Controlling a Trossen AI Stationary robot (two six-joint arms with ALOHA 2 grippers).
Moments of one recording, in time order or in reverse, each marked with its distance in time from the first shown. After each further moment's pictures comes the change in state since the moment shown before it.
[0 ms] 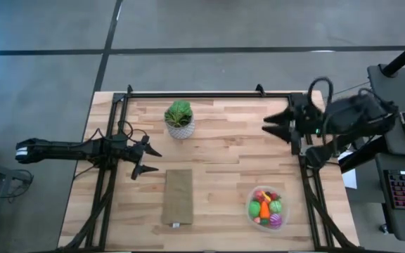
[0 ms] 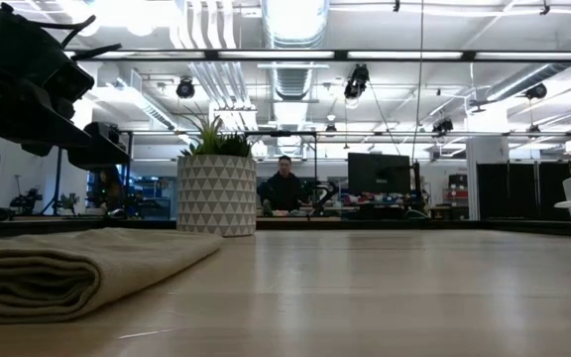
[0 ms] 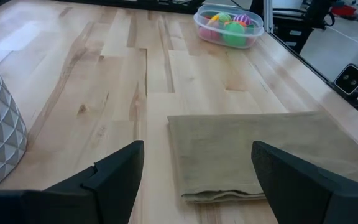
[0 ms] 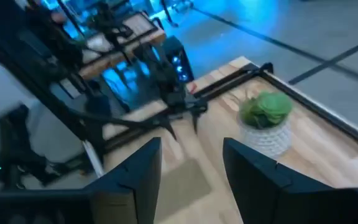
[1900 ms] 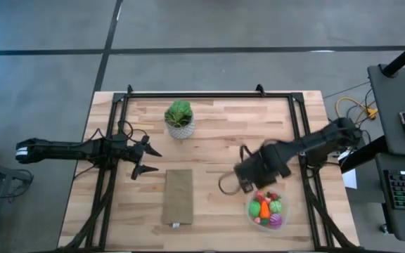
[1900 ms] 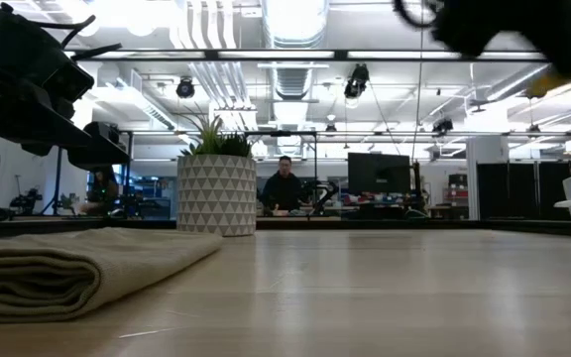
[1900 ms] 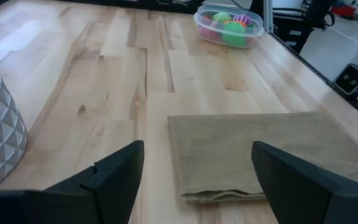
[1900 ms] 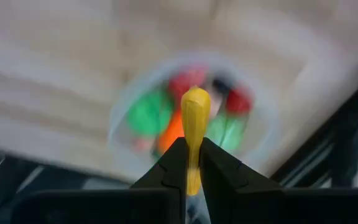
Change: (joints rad) left arm 0.000 0.000 0.000 0.000 0.000 0.000; right arm -0.075 0.437 -0.385 -0.351 -0.769 0.924
